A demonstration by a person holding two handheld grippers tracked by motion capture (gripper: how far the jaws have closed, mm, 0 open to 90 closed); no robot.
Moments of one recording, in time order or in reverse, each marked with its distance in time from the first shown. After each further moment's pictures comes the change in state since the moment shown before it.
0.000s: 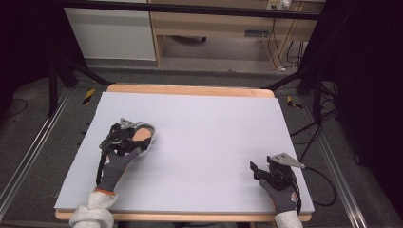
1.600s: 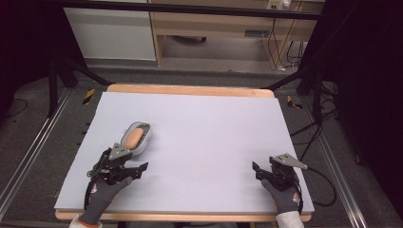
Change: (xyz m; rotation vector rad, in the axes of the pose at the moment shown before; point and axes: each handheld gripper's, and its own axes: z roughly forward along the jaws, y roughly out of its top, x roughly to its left) left arm -0.017 -0.066 -0.048 -0.019 -0.120 0.072; right arm -0.006 -0.002 -0.002 -0.002 -0.015 0.011
